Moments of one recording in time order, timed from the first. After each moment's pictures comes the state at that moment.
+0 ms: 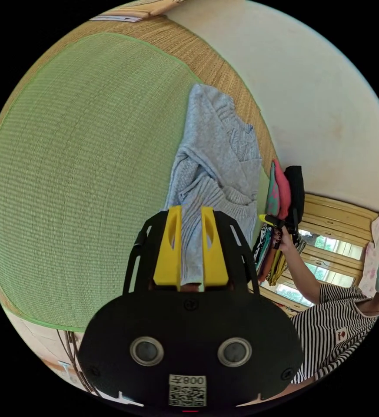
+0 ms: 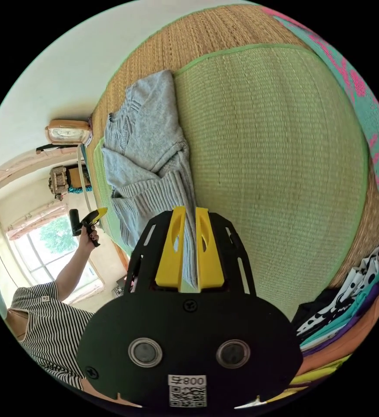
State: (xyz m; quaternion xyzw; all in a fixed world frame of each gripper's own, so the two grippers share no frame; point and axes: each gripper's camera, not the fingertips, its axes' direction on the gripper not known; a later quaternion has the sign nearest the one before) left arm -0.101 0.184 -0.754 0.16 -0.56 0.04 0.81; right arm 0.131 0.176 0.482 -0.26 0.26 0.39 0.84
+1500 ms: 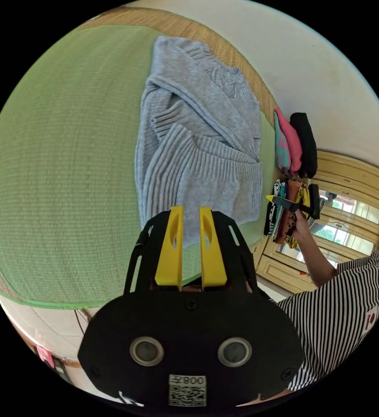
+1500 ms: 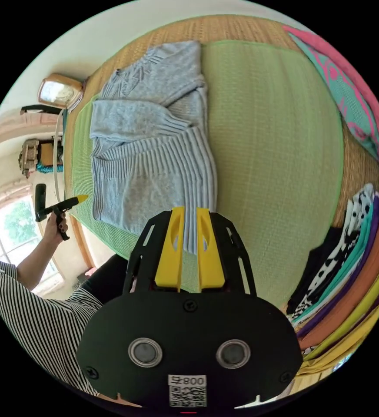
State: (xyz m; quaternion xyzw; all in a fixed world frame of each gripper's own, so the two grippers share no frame) left arm -0.143 0.197 -0.640 0.03 -0.63 0.06 0.77; right arm 0.033 0.237 0.596 -0.34 0.36 0.27 0.83
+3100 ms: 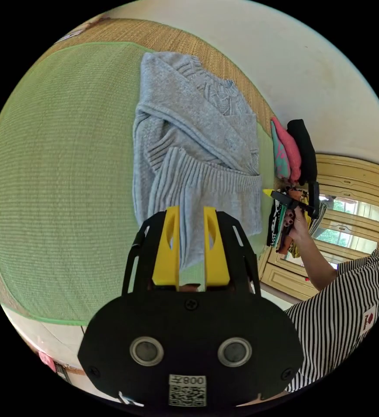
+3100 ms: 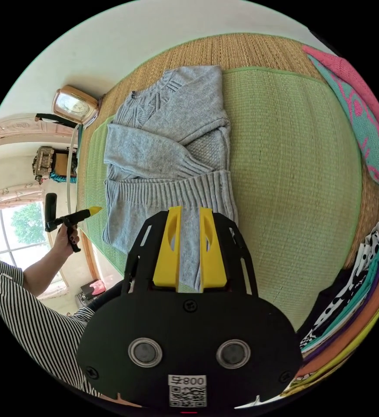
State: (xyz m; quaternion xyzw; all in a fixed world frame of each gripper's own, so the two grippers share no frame) left arm -0.190 0.257 -0.675 0.07 -0.64 0.04 0.76; right arm 0.033 0.320 0.593 -0.26 0.33 0.29 0.86
